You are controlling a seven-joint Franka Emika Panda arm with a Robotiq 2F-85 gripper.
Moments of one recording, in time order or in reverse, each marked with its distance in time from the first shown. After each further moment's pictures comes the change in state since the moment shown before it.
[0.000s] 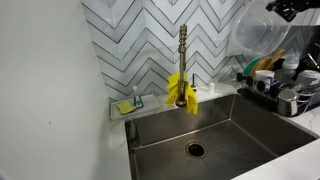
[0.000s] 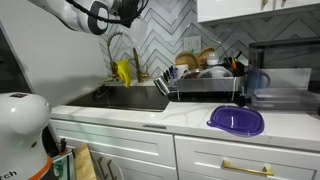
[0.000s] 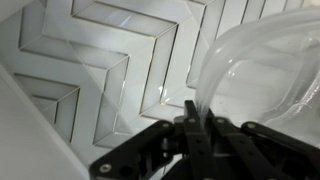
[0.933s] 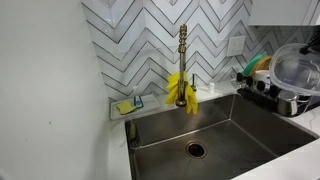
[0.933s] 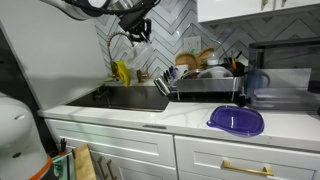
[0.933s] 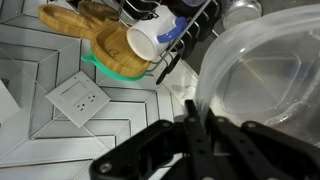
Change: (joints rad) arm -0.496 -0.079 0.229 0.011 -0.052 -0.783 0.150
